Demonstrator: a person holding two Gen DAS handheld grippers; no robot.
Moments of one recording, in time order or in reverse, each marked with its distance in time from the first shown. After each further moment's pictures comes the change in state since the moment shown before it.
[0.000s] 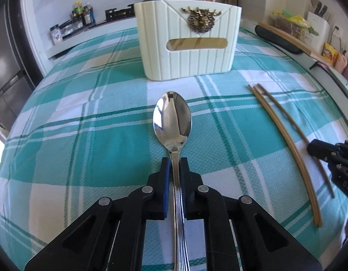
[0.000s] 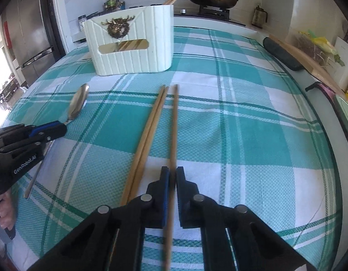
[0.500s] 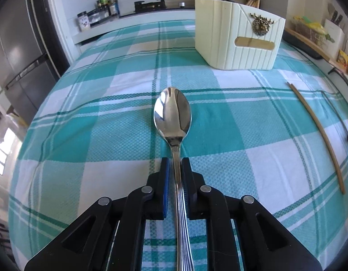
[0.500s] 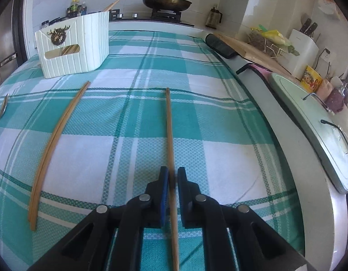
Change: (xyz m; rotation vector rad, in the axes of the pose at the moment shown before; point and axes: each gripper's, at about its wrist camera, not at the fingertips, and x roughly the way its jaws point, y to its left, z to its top) left arm -0.018 0.082 -0.027 -0.052 0.023 0.063; right arm -0.027 -0.076 -0.032 0.067 -0.037 -0.233
